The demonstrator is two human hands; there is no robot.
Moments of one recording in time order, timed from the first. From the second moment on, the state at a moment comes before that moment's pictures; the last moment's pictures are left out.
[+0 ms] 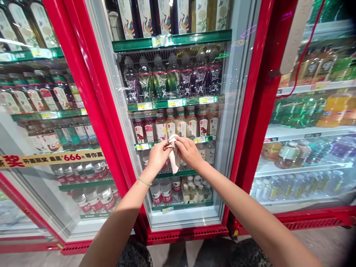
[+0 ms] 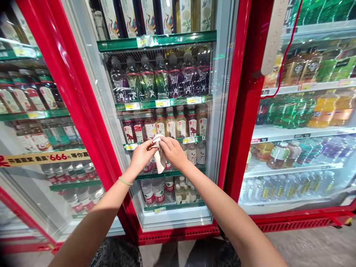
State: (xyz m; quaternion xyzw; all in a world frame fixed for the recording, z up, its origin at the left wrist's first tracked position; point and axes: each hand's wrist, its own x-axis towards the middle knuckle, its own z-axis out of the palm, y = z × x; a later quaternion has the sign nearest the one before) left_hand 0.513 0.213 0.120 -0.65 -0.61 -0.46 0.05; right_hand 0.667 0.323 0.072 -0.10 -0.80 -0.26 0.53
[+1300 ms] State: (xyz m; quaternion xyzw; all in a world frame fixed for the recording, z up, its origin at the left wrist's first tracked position) left_hand 0.479 0.249 0.096 -0.66 -0.39 -0.36 0.53; right_hand 0.715 0.345 0.024 -0.05 -0.80 -0.42 0.43
